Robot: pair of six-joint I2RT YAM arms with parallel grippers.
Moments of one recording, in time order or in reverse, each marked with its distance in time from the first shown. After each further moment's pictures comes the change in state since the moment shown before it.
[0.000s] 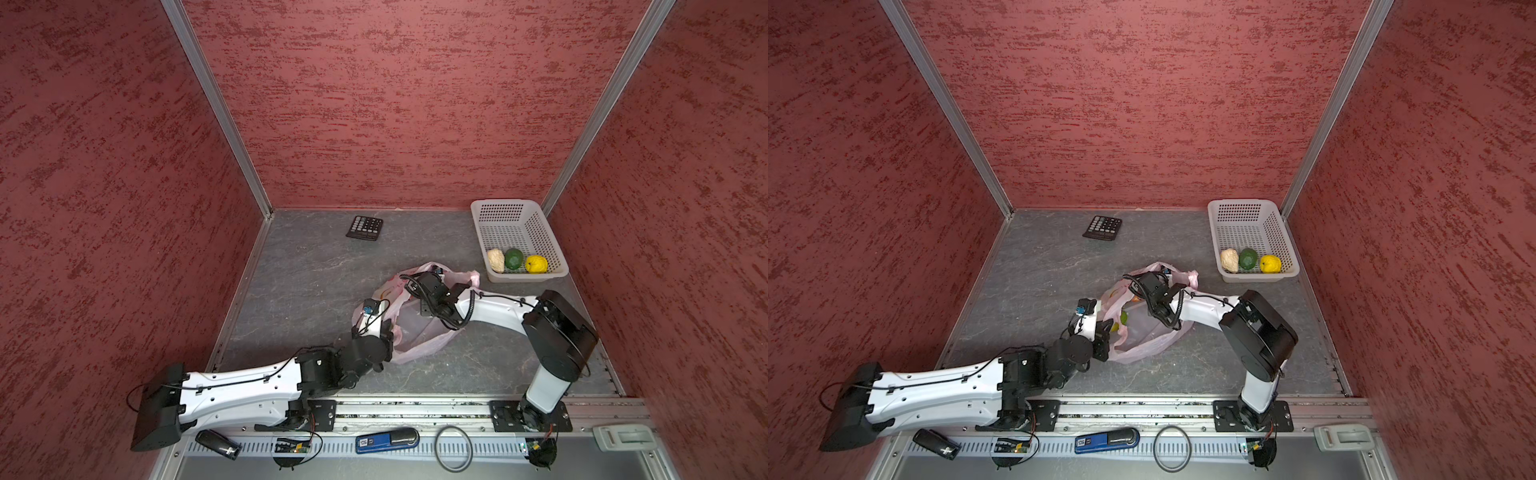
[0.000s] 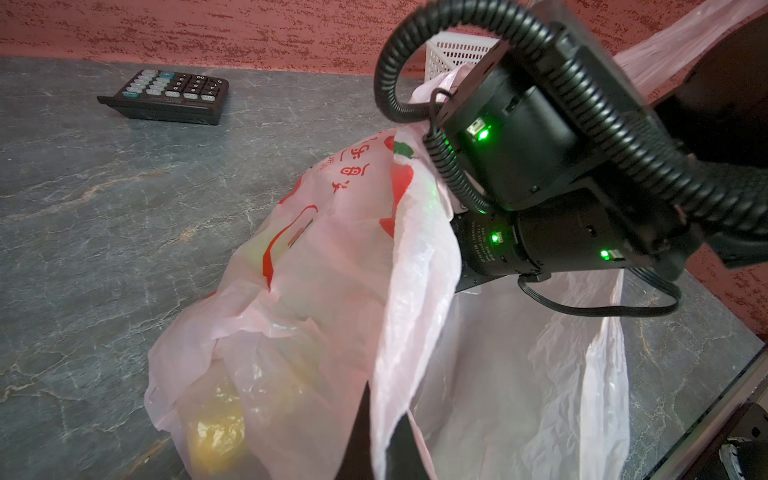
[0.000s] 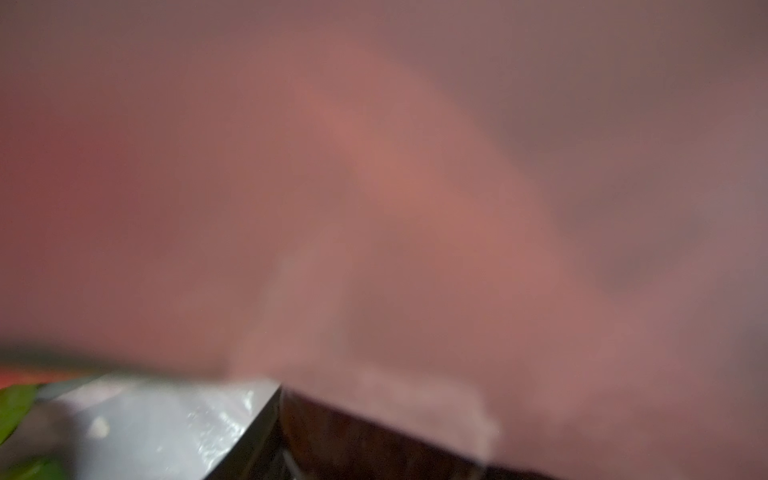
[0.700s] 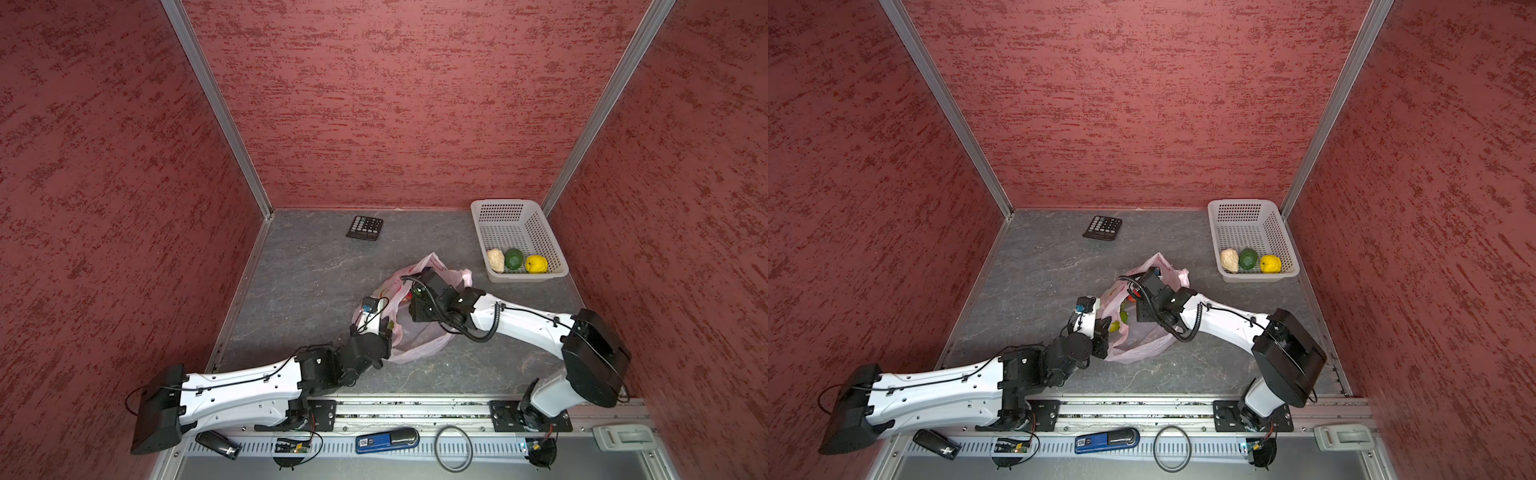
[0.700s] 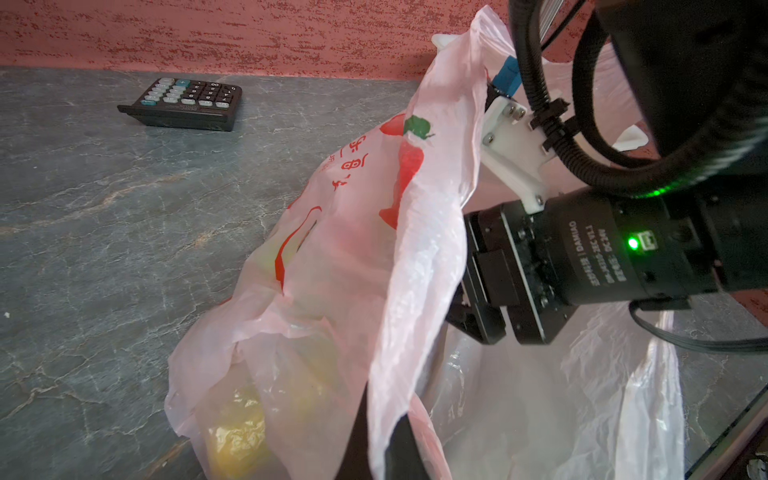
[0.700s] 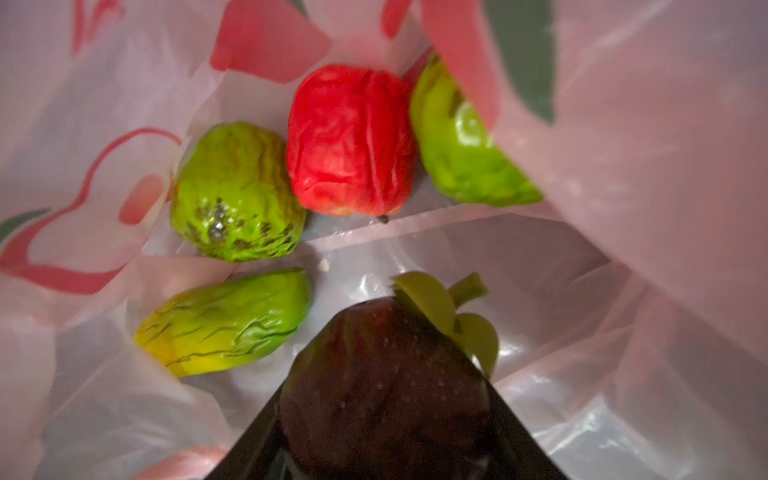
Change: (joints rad) left arm 0.029 0.000 0.000 0.002 -0.004 0.023; right arm 0.097 -0.172 -0.015 -0.007 -0.250 -0.021
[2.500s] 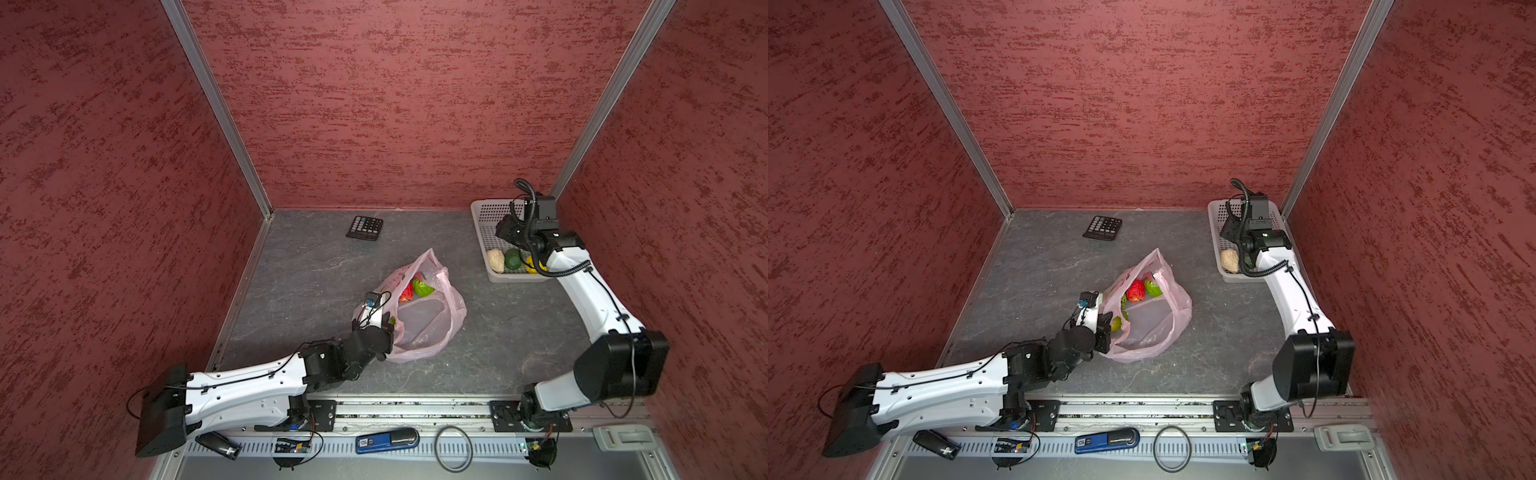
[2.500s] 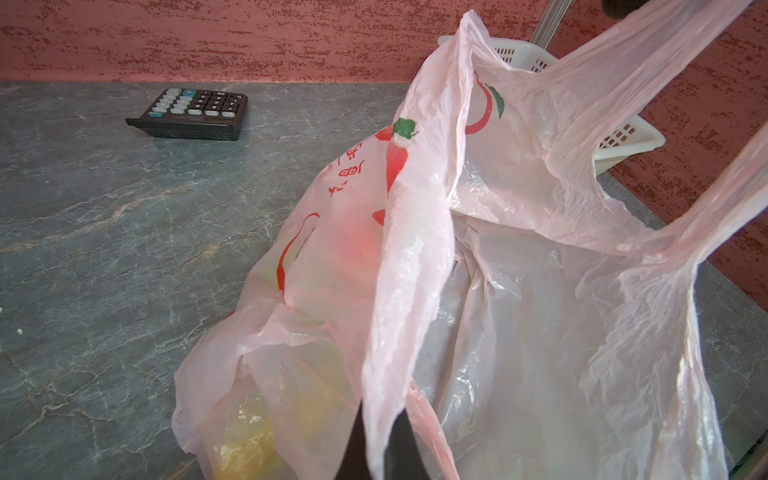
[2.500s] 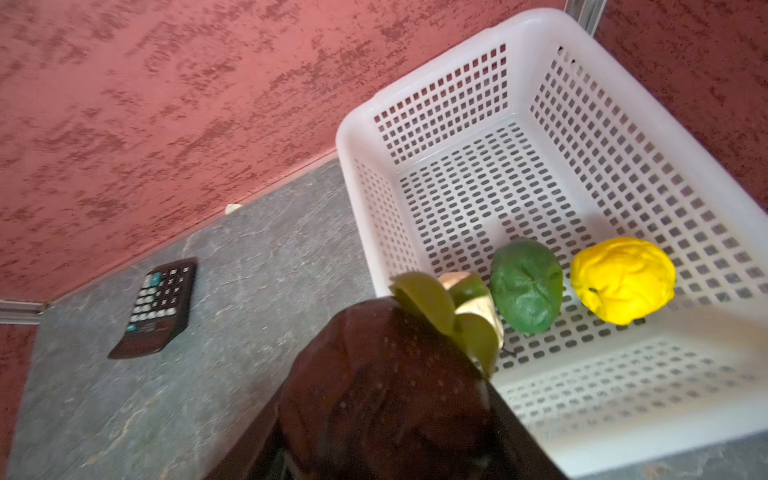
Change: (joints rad) left arm 0.047 0.044 0.035 0.014 0.023 0.041; right arm -0.833 -0.003 0.412 -0.135 -0.053 -0.245
